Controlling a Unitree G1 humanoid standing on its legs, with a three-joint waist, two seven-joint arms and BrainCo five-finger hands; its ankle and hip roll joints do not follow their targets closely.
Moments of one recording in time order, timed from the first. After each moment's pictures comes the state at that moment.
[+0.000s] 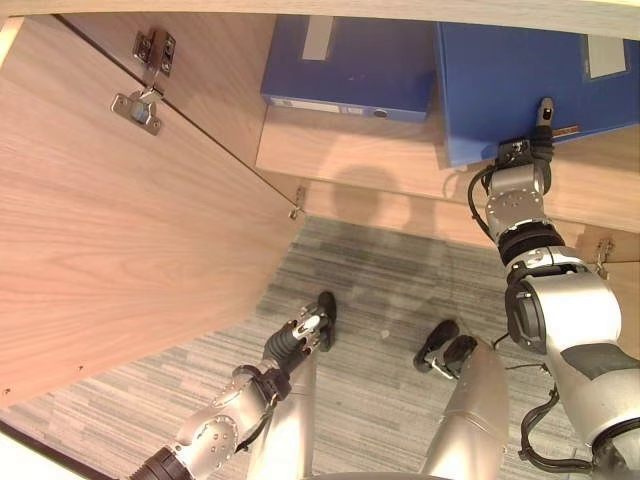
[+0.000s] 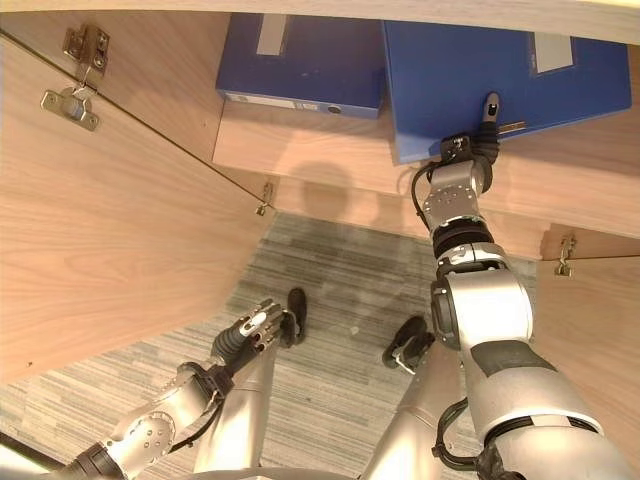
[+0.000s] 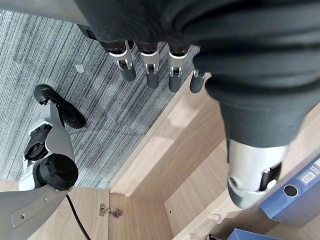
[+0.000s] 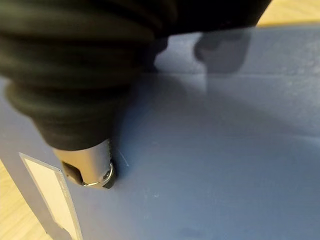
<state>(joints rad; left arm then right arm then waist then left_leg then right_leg) -0.01 0.57 -0.68 0.00 -1.20 -0.04 0.09 -1.21 -0.41 0.01 1.17 1.40 -0.34 -0.35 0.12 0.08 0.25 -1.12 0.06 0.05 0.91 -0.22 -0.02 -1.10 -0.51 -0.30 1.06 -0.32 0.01</state>
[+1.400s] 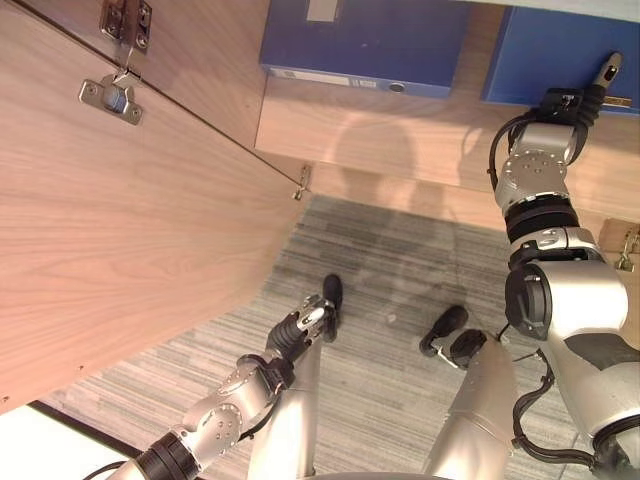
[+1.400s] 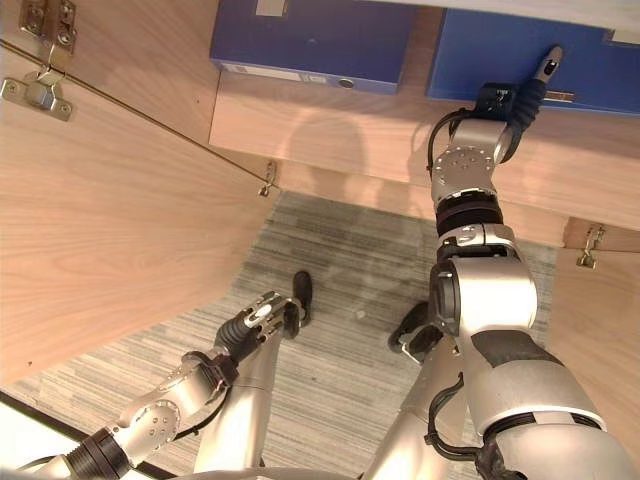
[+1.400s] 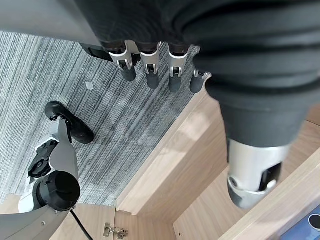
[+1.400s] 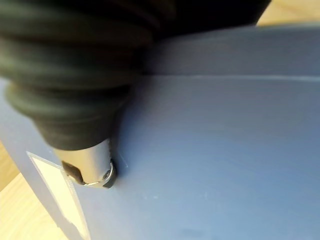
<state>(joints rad) -0.08 0.57 -0.71 0.02 -1.20 -0.05 0.13 -1.28 -0.40 -0.12 1.02 1.47 -0.51 -0.42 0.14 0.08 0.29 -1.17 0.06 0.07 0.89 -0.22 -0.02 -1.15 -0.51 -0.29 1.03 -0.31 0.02</state>
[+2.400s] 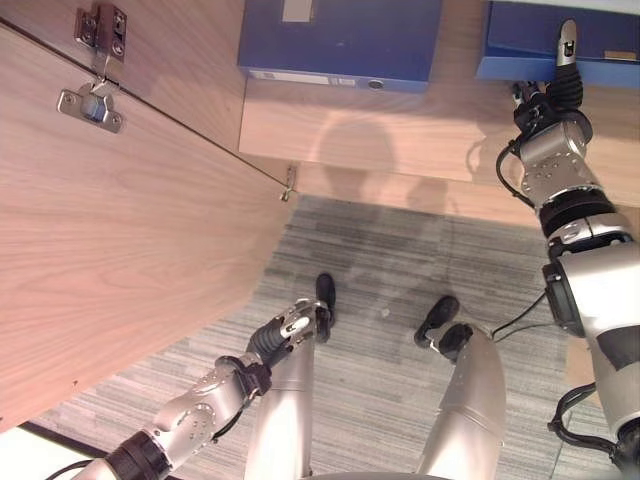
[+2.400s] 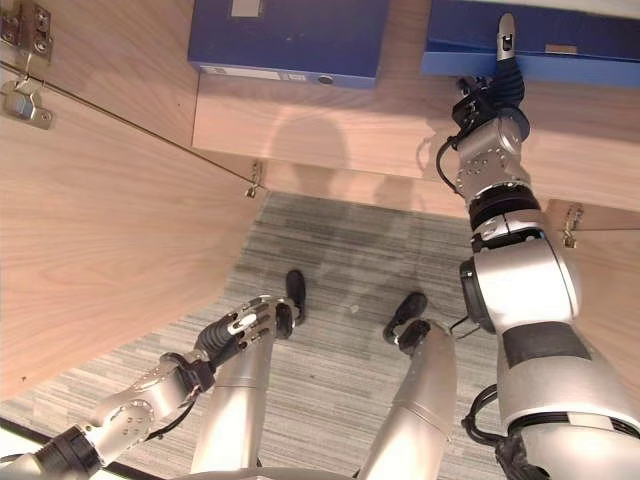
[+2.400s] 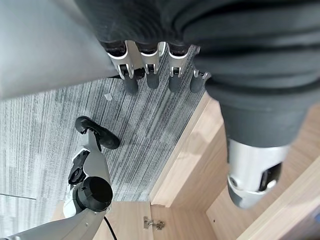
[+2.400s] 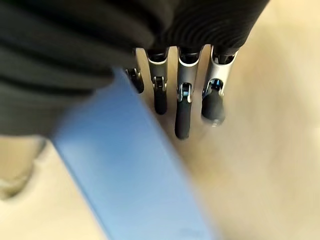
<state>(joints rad) -0.08 0.75 -0.71 0.02 -1.20 0.00 0.01 -1.41 -0.62 0.40 1.36 1.05 -0.06 -0.10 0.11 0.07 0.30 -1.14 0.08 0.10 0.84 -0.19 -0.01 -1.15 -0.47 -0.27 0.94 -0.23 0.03</state>
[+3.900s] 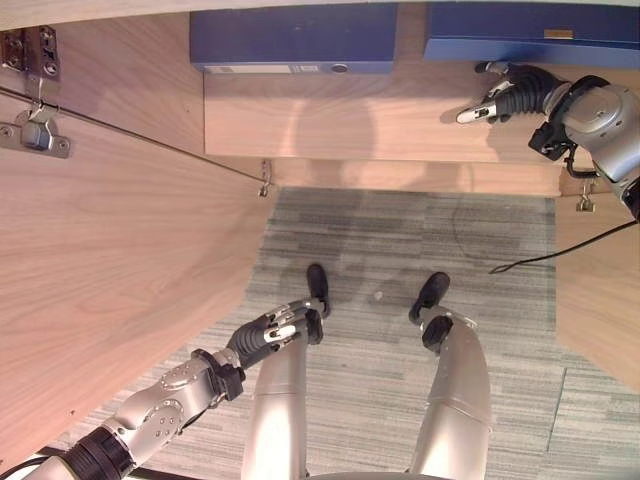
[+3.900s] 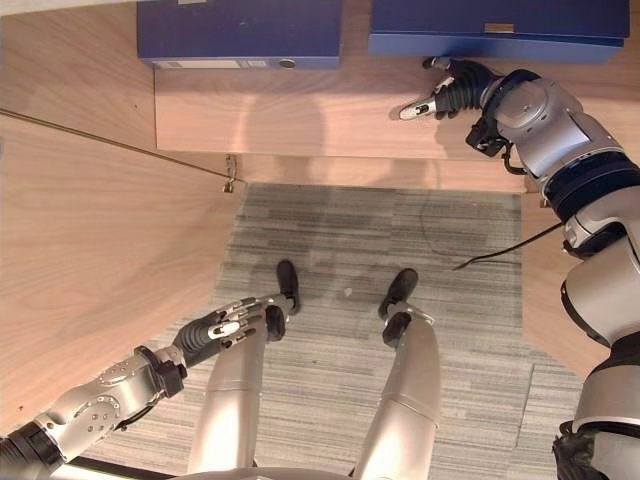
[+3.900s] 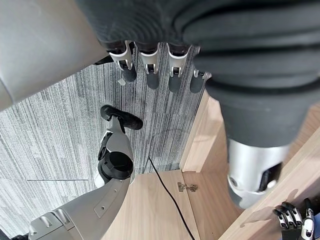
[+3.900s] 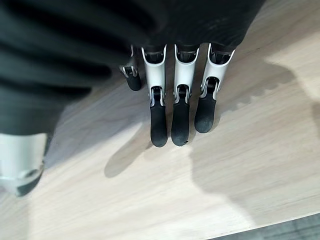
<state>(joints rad) -0.05 0.87 -0.62 -0.04 -1.13 0.03 -0.17 -1.47 -0.99 1.14 0.76 0.27 0.04 0.23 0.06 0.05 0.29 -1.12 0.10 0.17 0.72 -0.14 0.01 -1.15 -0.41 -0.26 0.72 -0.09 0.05</state>
